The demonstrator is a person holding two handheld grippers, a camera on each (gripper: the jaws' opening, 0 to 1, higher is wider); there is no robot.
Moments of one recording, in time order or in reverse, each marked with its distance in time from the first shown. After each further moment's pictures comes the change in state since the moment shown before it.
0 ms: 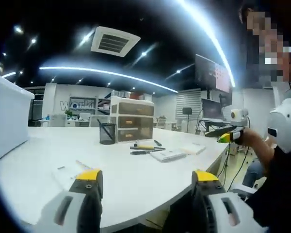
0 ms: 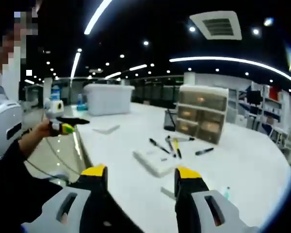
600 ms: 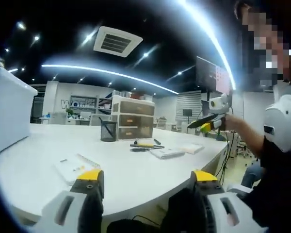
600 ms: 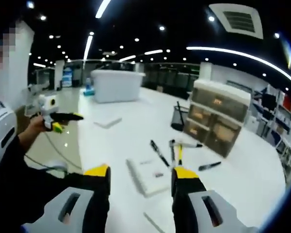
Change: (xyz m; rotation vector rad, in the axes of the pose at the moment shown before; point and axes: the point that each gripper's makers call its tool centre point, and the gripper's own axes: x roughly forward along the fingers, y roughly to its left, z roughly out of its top) left arm -0.016 0.002 -0.008 -0.024 -0.007 0.000; right arm 0.058 -0.022 0.028 -0.104 0.159 0.097
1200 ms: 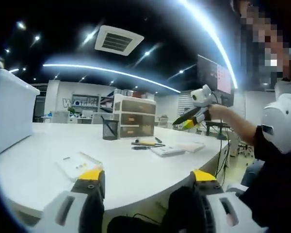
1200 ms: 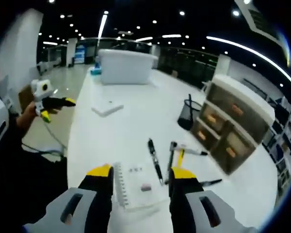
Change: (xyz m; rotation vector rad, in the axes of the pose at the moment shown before) left arm -0.007 0.000 0.000 -0.005 0.015 0.019; right arm 0.055 -0.019 0.017 -0.127 0.192 0.094
